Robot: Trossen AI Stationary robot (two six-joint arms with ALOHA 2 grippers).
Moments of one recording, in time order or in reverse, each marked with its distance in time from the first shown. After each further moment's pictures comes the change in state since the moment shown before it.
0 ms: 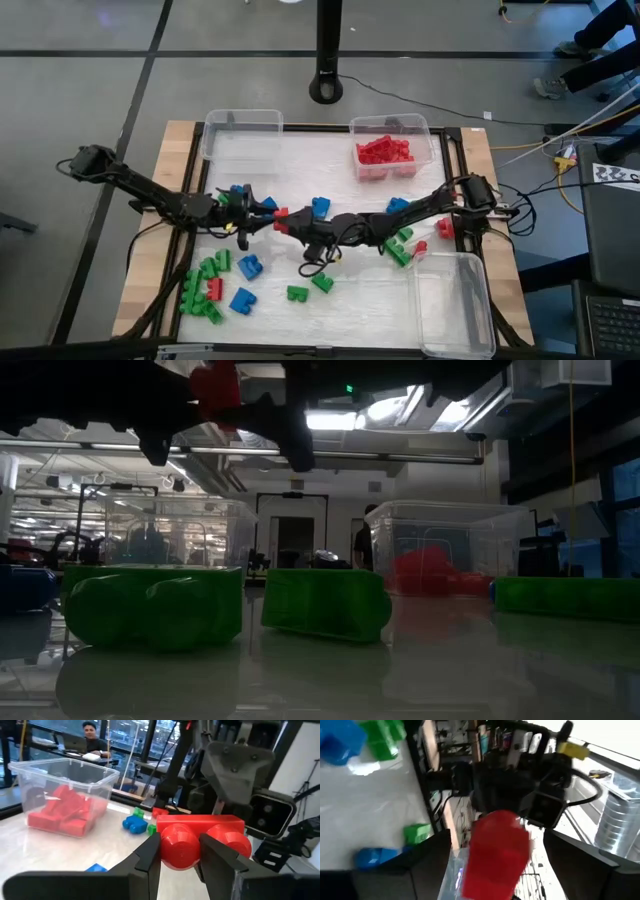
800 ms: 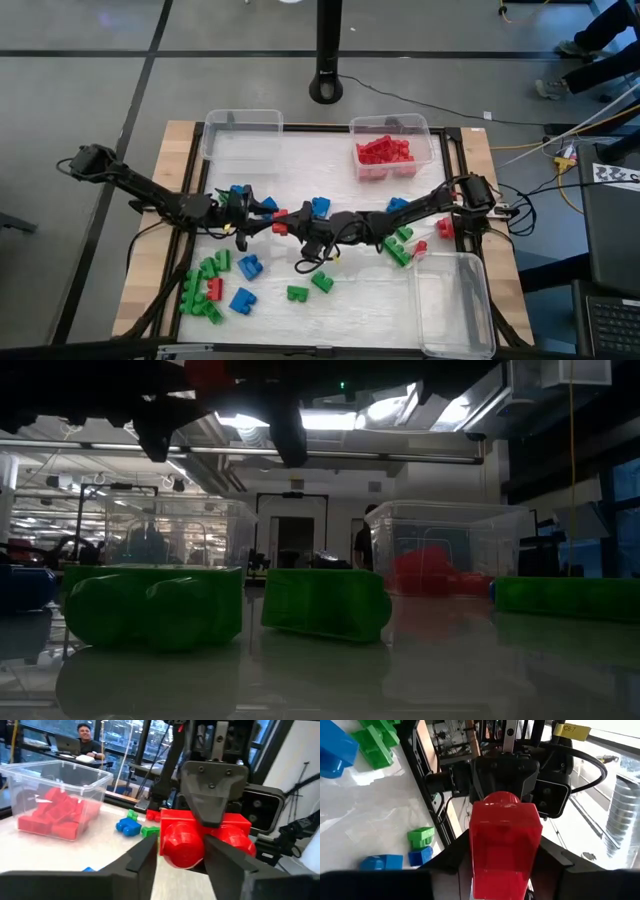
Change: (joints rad) left arm -0.004 0.000 0.000 0.019 0.010 0.003; right arm -0.011 0.006 0.021 -0.022 0.003 0.105
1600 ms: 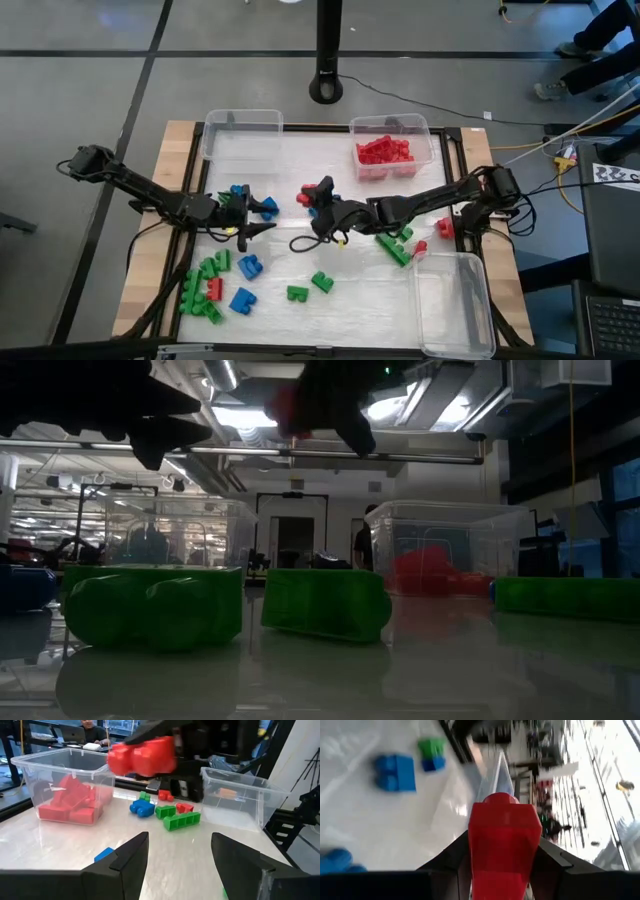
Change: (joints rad) left arm 0.000 -0.055 0.001 -0.175 -0.013 0.064; right arm -0.028 -0.207 0.000 -0.541 0.322 0.241
